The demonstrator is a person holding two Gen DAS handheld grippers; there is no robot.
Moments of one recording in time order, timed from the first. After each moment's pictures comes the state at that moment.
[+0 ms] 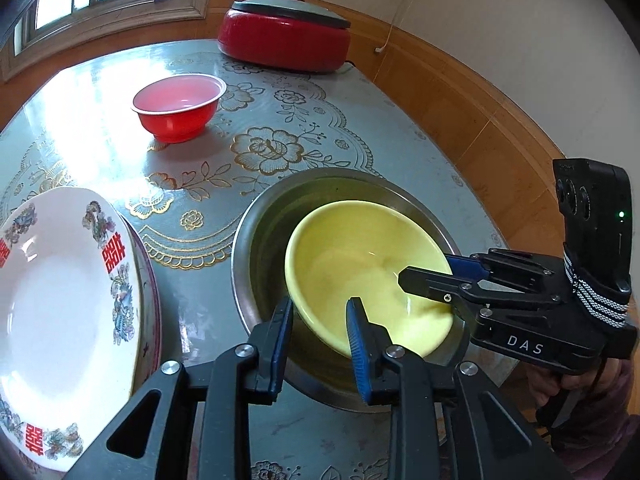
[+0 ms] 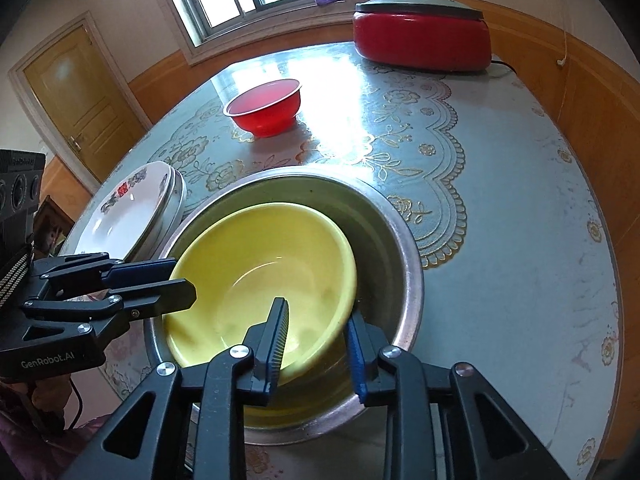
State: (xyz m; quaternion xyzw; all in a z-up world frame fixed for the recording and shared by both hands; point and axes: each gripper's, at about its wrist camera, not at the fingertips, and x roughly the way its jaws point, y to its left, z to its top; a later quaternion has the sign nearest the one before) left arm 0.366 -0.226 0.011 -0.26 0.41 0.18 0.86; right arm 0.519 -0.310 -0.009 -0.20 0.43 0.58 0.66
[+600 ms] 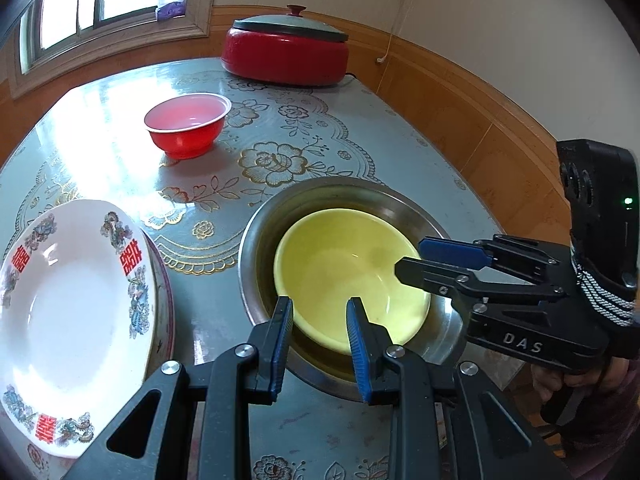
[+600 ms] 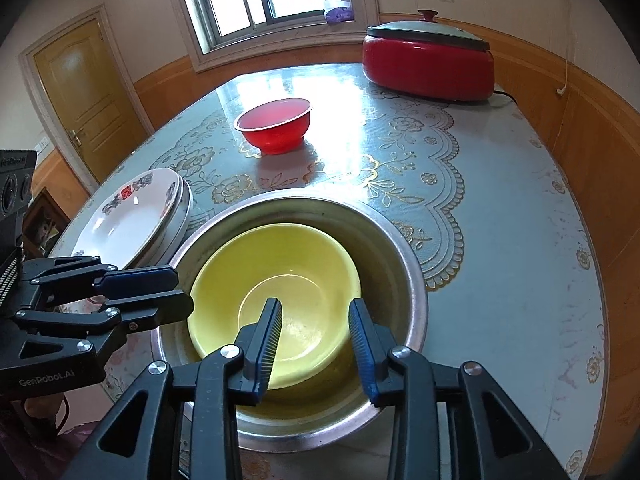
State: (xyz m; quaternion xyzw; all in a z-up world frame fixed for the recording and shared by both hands) left arm 0.359 -0.241 0.023 -0.23 0.40 0.20 0.87; right arm 0.505 -0.309 0.000 -0.22 0.38 0.58 0.69
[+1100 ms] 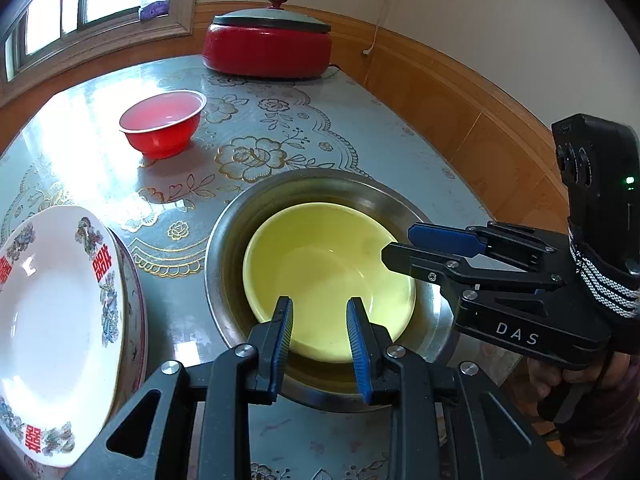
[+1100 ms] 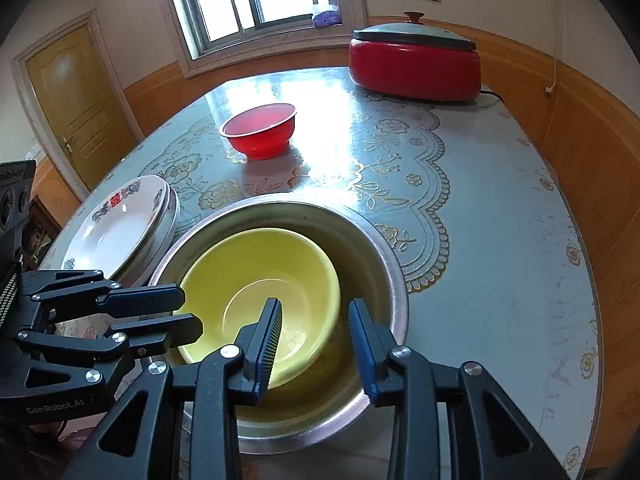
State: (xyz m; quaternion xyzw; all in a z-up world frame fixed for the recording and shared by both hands) left arm 0.374 -0.245 0.017 -0.22 0.40 0.18 0.87; right arm 0.513 -0.314 0.001 -0.20 0.38 0.57 0.70
